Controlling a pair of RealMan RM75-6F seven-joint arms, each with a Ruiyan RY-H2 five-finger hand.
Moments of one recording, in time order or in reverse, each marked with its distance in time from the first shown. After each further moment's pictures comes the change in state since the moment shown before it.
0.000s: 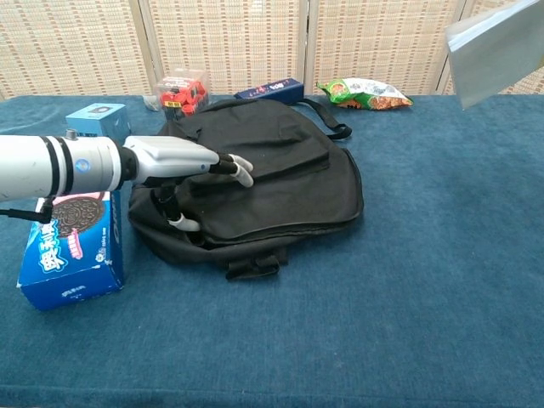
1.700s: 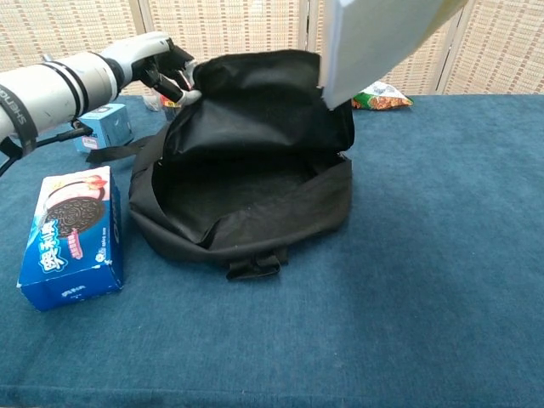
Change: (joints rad) left arm -0.011 -0.087 -0.282 0.162 -0.447 0.165 -0.129; right arm 0.053 0.012 -0.012 -0.304 -0.288 0.082 0.083
